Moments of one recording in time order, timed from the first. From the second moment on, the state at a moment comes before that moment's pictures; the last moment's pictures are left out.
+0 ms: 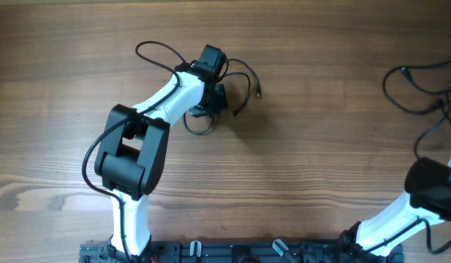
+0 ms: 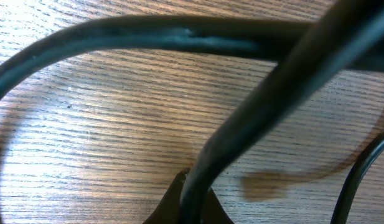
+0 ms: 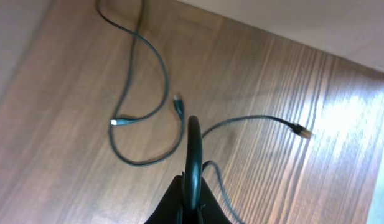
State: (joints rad) left arm -0.42 2.12 1.47 -0.73 0.06 -0.60; right arm -0.44 1.94 2.40 -1.58 0.41 0.68
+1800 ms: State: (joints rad) left arm 0.11 1.60 1.60 -1.17 0.26 -0.54; right arm 0.27 1.71 1.46 -0.79 -0.36 0.41
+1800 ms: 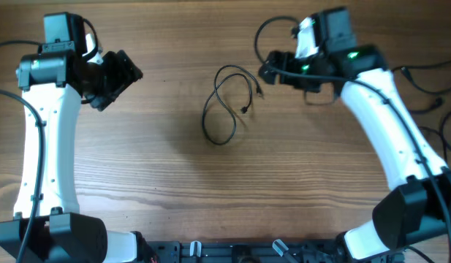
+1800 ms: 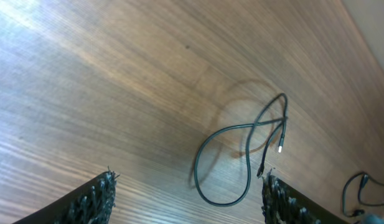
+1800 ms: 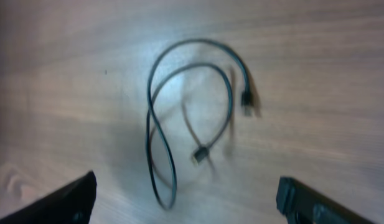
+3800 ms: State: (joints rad) left arm 0.12 1.60 1.60 -1.17 0.25 -0.56; right arm -0.20 2.14 2.04 -0.54 0.24 0.52
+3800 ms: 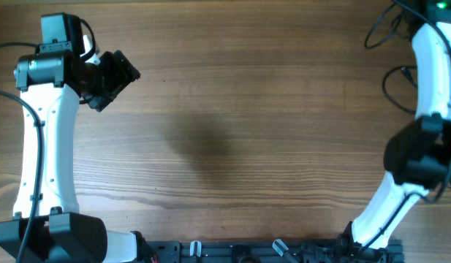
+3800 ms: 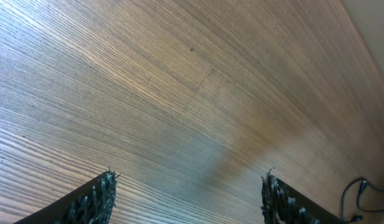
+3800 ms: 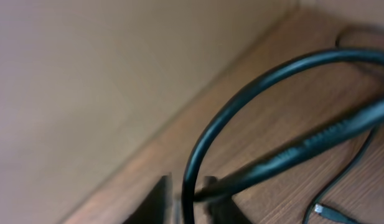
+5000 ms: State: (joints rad) left arm 0.12 1.60 1.60 -1.17 0.25 -0.56; right arm -0.08 1.44 2.04 -1.53 -0.17 0.31
